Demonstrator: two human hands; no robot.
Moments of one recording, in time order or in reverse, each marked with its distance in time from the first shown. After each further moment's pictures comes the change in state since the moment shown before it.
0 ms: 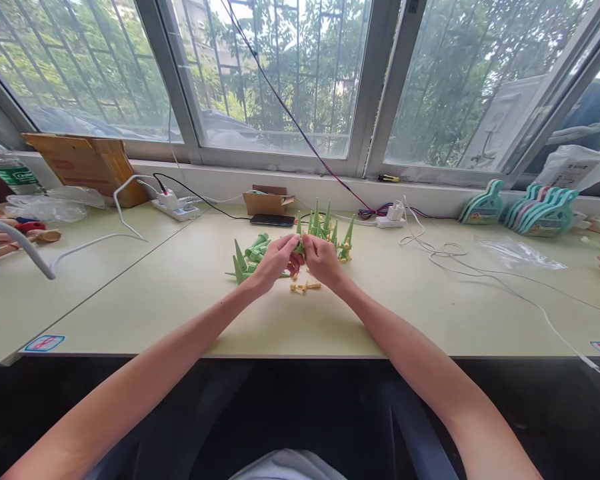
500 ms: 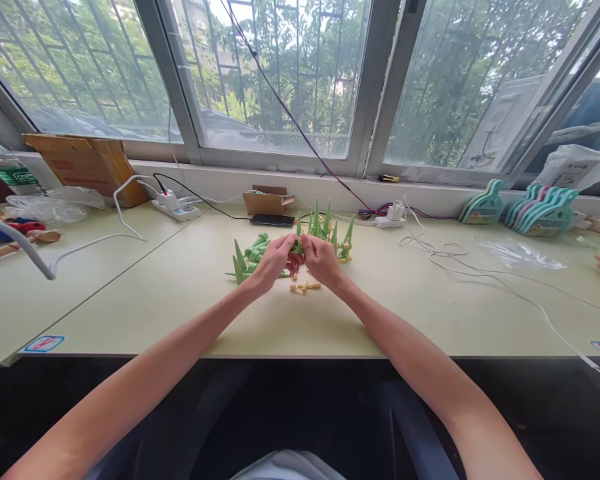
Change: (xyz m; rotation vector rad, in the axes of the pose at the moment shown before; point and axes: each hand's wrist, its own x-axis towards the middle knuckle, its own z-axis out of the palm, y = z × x) left_hand 0.000 0.002 0.001 -0.049 0.028 -0.037; right_hand -0.001 -0.006 -0.001 -0.005 -0.019 0.014
